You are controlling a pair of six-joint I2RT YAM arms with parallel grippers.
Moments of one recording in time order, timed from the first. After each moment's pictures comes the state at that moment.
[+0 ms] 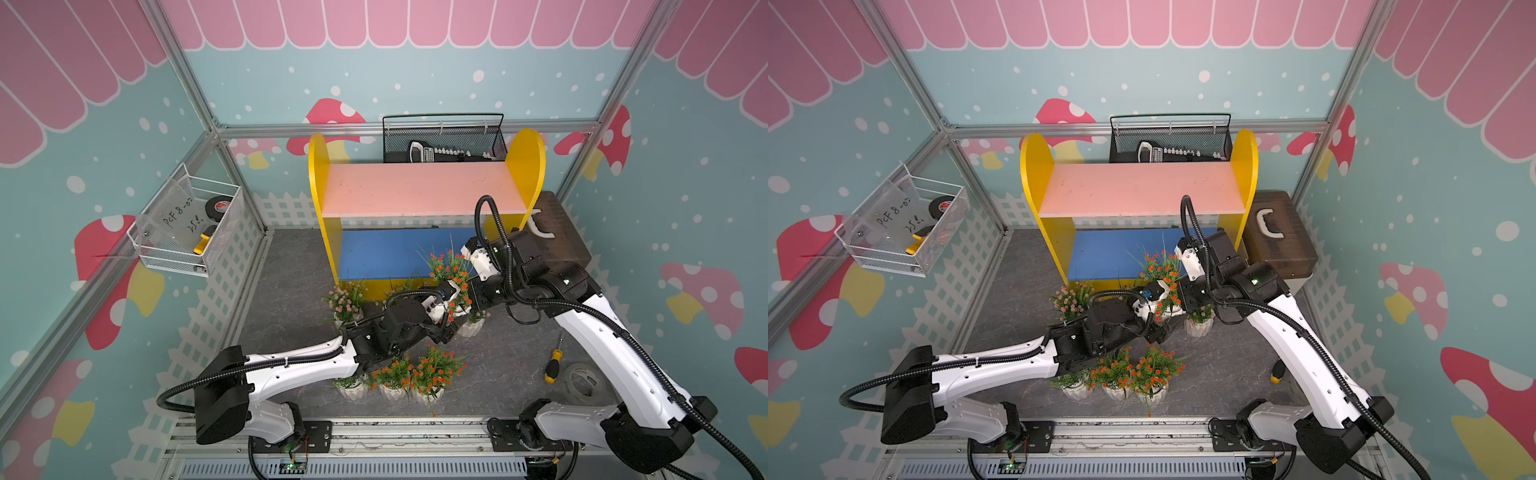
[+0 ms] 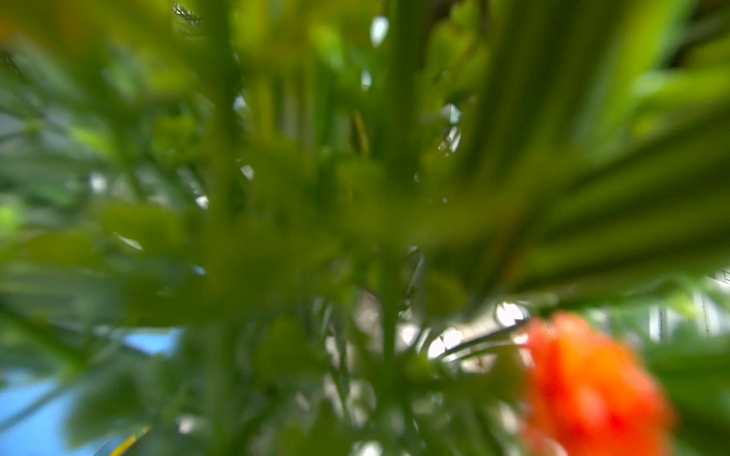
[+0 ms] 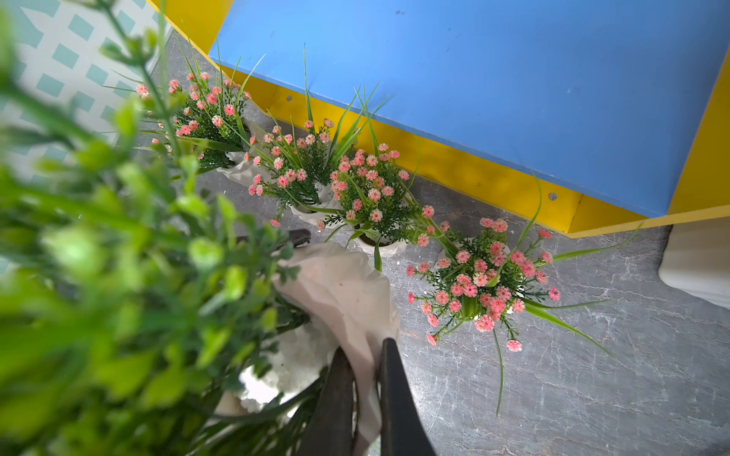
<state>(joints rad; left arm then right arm) -1.10 1.43 1.00 0.20 -0.22 0.02 0.56 1.25 1.54 -1.18 -0.13 0.18</state>
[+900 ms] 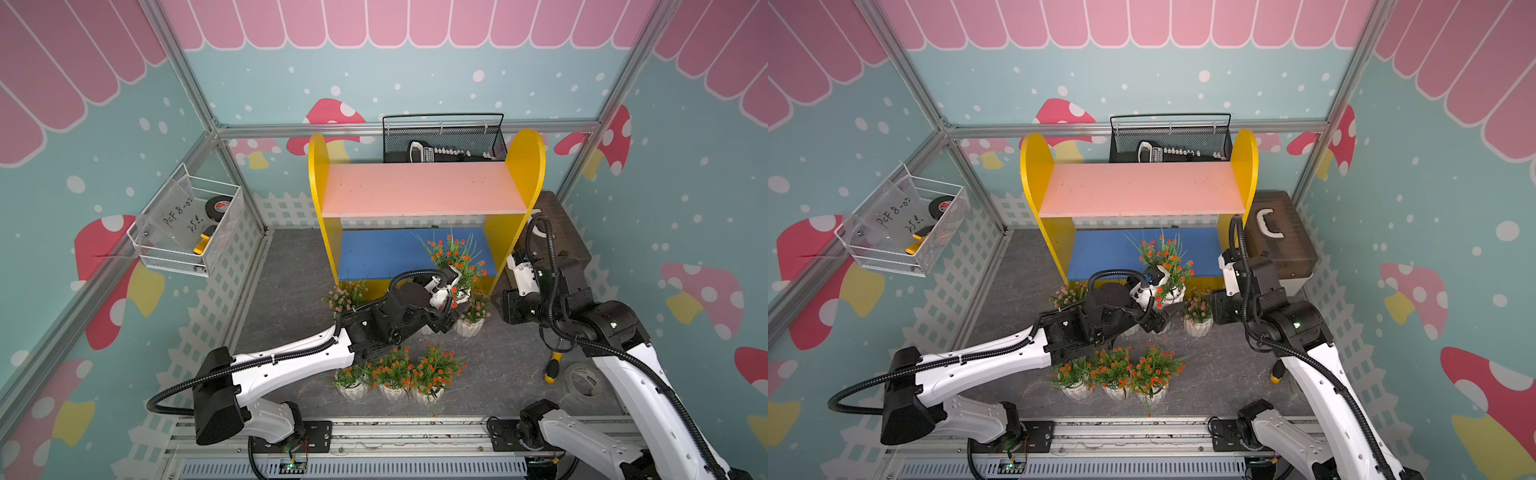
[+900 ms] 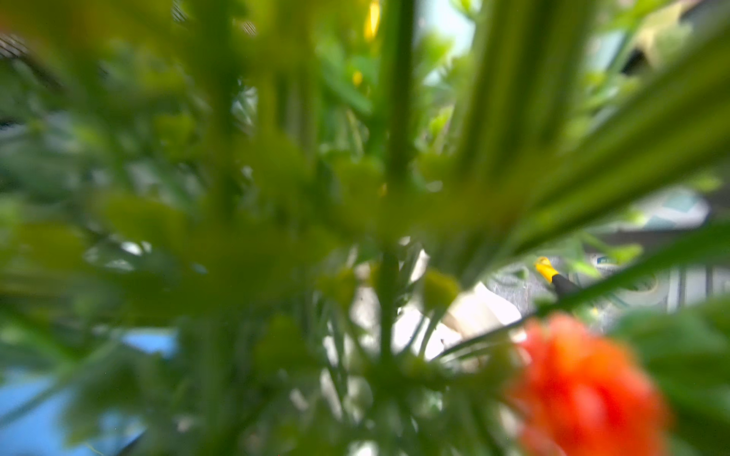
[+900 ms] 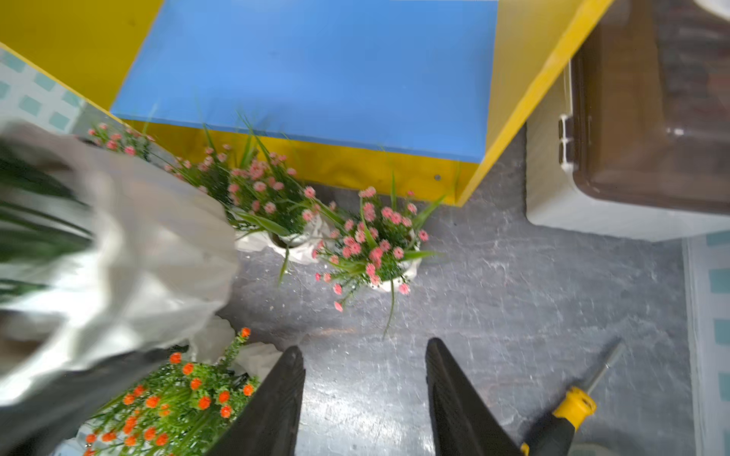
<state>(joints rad) -1.07 1.42 1.23 -0.09 -0.26 0.02 0.40 0.94 1.27 -1.14 0.04 0.21</state>
